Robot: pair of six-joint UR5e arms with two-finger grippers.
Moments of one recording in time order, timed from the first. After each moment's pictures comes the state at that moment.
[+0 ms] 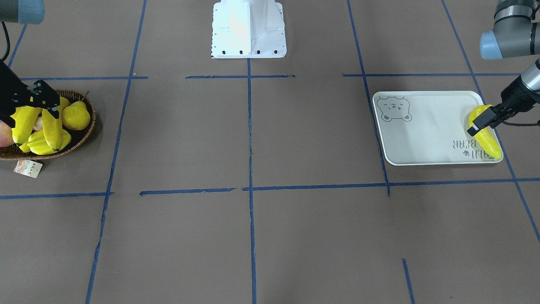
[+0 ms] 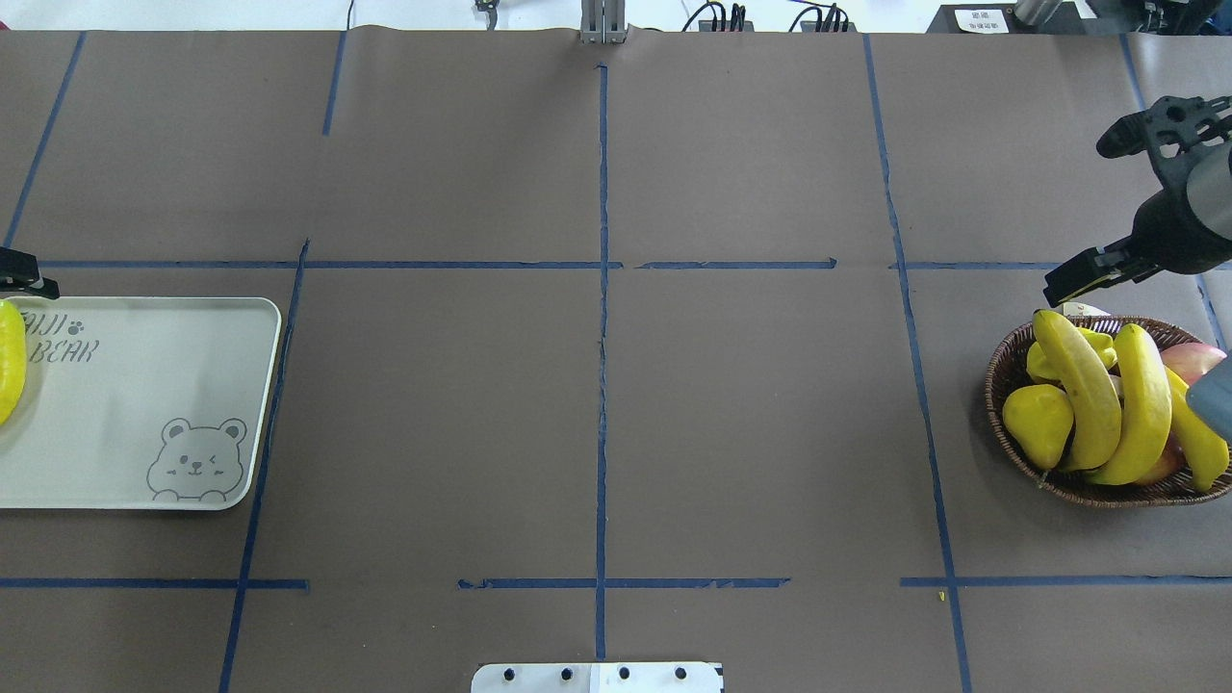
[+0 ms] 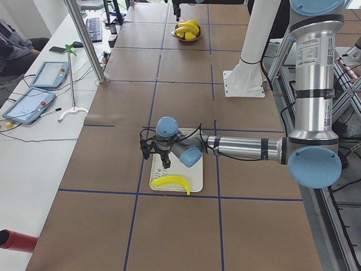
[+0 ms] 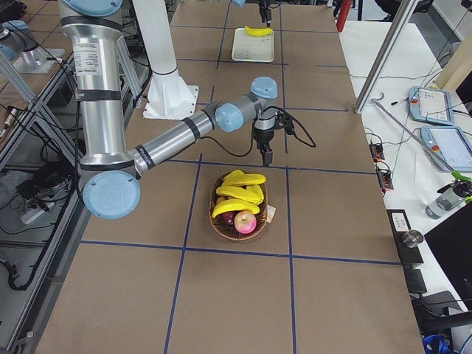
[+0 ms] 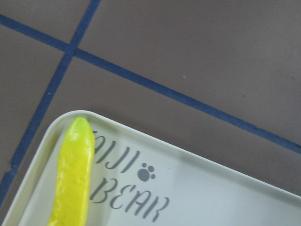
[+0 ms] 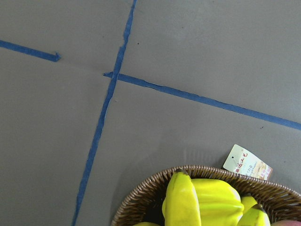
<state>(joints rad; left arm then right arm) -1.16 -1.49 -1.64 -2.29 -2.28 -1.11 1.00 -1.53 2.05 -1.57 2.10 0.49</state>
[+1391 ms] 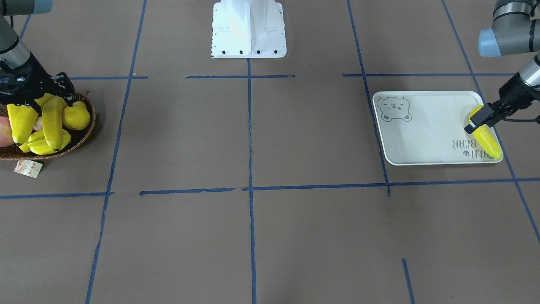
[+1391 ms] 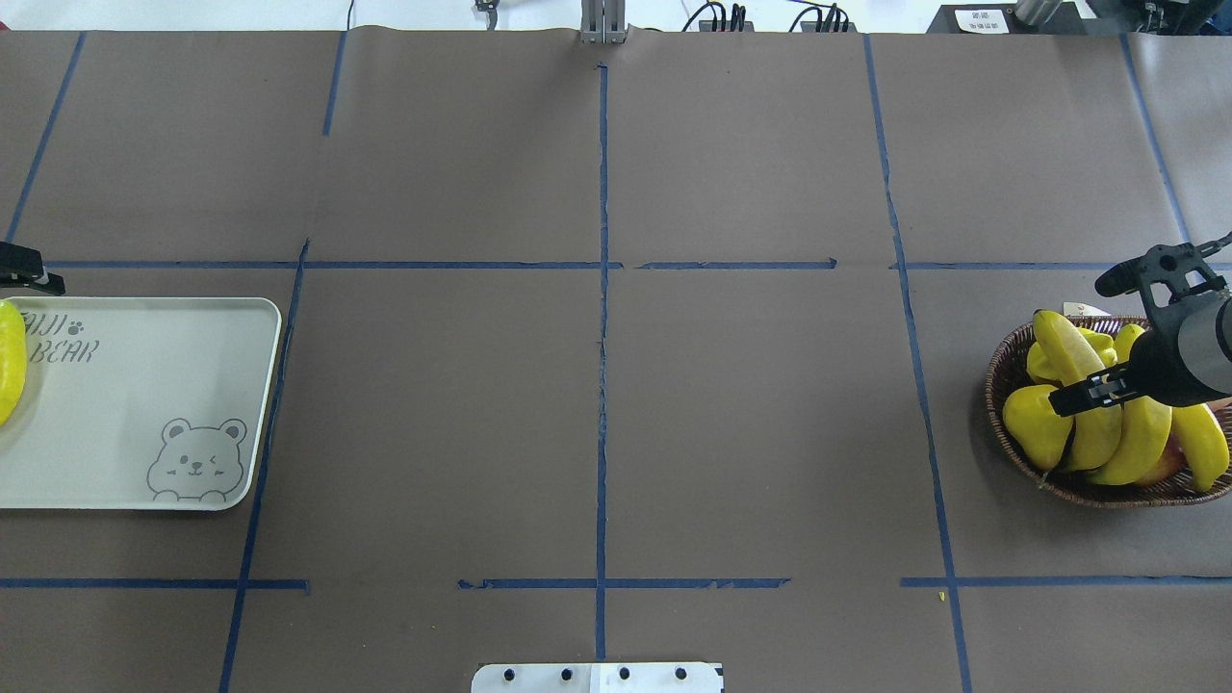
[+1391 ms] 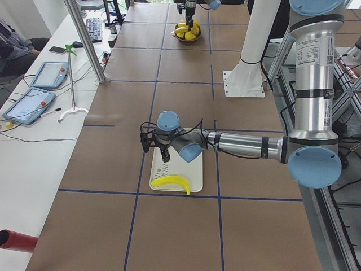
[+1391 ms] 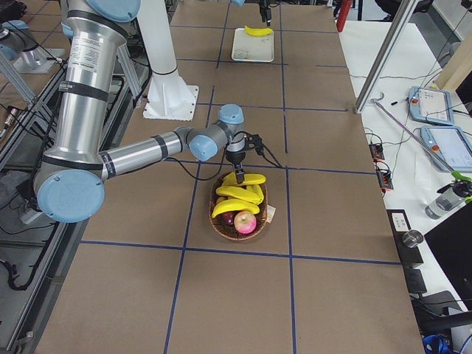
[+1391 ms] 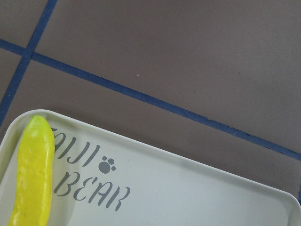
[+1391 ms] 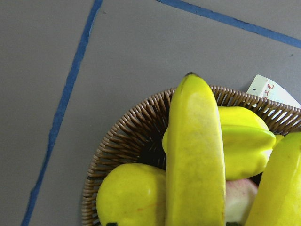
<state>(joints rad) -1.16 -1.49 -1.66 -2.29 -2.29 -1.11 0.82 -1.79 2.04 -1.24 2.01 0.62</state>
